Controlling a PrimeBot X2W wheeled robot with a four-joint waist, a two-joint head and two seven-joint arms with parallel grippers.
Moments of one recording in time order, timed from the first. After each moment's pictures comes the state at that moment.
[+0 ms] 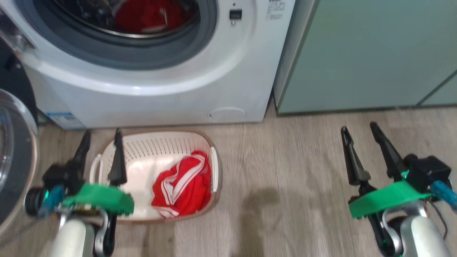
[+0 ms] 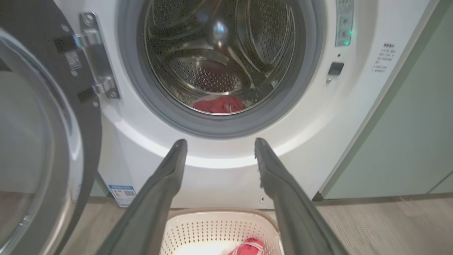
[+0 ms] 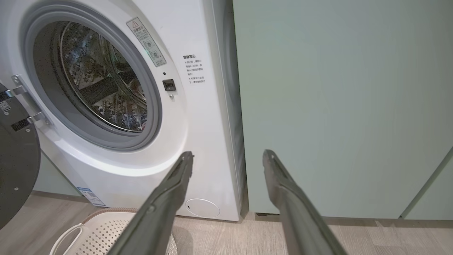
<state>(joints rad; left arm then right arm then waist) -0.08 0.14 -0.07 0.07 -0.25 0.06 -0.19 -0.02 -0.05 -0.01 -0.02 0.21 0.13 -0.10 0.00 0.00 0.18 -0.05</state>
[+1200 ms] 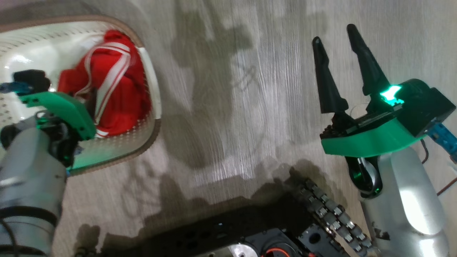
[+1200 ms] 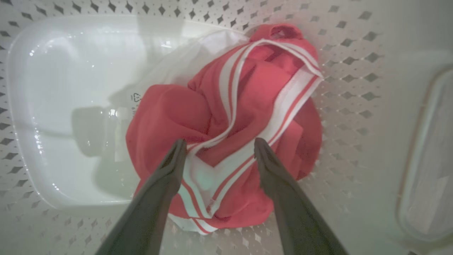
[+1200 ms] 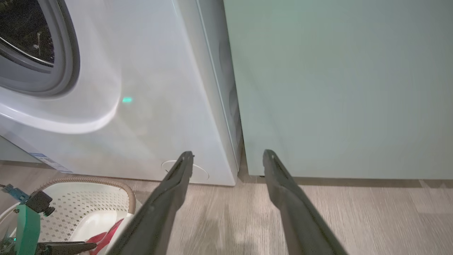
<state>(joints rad) -0.82 0.26 -0.25 1.05 -0.59 -0.13 0.02 -0.39 -0.05 0.16 -0.02 0.27 0.13 -0.24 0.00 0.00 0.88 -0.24</state>
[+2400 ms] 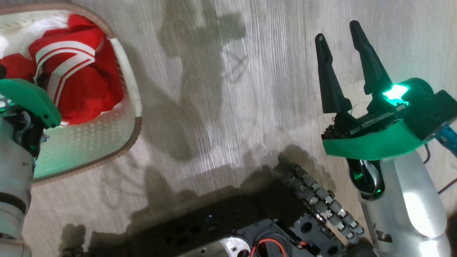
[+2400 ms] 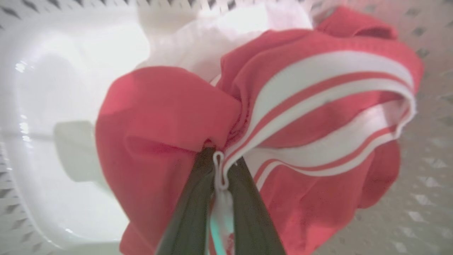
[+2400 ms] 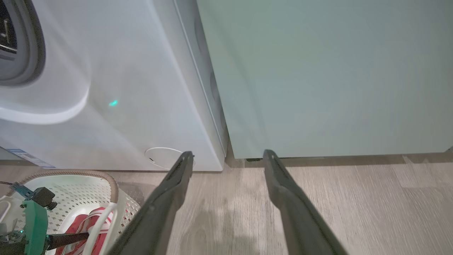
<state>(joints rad) -0.96 0.37 -0.40 1.22 -0.73 -0.13 -0.07 -0.38 -0.05 0.18 -0.06 0.31 0.13 -0.26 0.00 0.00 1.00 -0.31</state>
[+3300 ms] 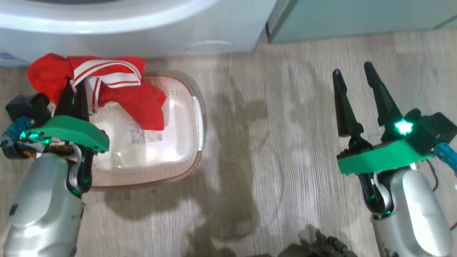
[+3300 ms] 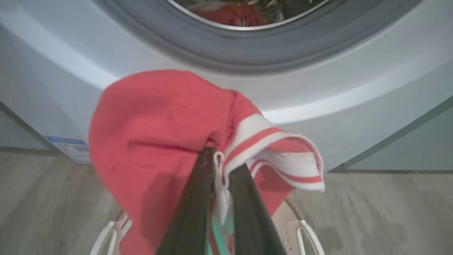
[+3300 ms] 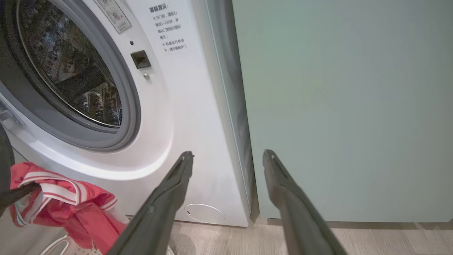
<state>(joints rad) -0.51 0.28 -0.19 0.48 -0.52 0.05 -0.25 -0.26 -0.05 0.07 0.02 0.26 0.13 -0.21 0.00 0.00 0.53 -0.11</state>
